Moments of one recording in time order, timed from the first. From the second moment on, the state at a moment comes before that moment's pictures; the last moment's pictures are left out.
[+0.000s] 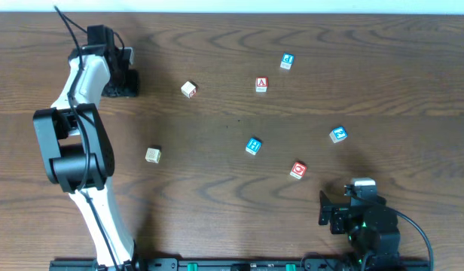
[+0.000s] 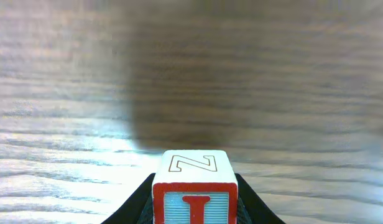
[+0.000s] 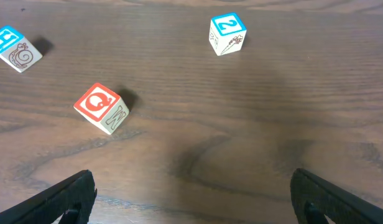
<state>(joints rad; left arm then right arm) 0.12 2.23 1.75 -0.84 0.10 0.09 0.12 0.01 0.20 -0.84 0.05 0.06</state>
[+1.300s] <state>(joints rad) -0.61 2.23 1.80 -0.85 -0.11 -0.49 0.12 0.01 0.20 -0.84 0.05 0.06</state>
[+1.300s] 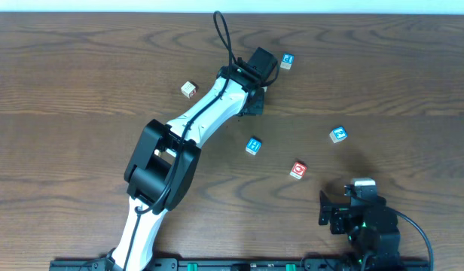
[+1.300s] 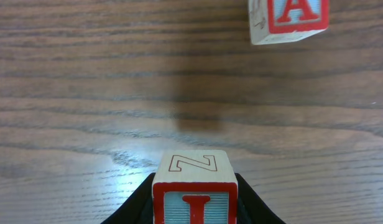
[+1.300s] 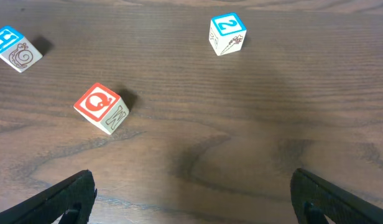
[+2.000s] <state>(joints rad) -0.60 2.24 1.71 -0.84 -0.08 -0.55 0.12 0.01 0.20 -0.84 0.05 0.06</state>
